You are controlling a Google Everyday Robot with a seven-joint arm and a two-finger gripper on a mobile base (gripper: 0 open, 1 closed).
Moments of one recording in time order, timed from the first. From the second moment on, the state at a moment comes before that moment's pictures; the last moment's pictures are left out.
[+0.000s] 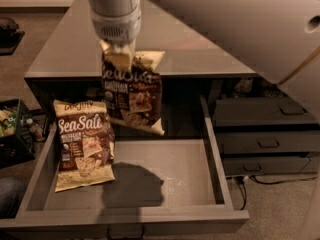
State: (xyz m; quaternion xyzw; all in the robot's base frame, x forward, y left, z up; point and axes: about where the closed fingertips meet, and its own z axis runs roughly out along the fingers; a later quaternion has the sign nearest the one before) arm 0.558 0.066 0.944 -0.66 0.74 -0.09 0.12
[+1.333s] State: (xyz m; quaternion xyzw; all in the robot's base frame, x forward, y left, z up) arm 0.594 0.028 1.032 -0.61 0.75 -0.16 0.19
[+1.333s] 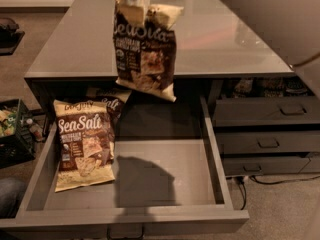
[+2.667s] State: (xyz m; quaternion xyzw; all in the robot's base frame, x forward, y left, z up) arm 0.730 -0.025 1.083 -0.59 0.75 -0.21 0.23
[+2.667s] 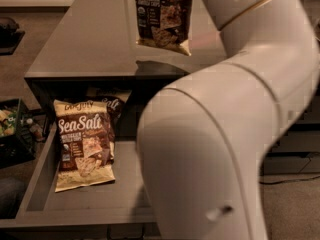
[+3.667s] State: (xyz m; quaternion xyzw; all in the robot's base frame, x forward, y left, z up) arm 0.780 -0.033 1.045 -0.59 0.74 -0.21 0.23
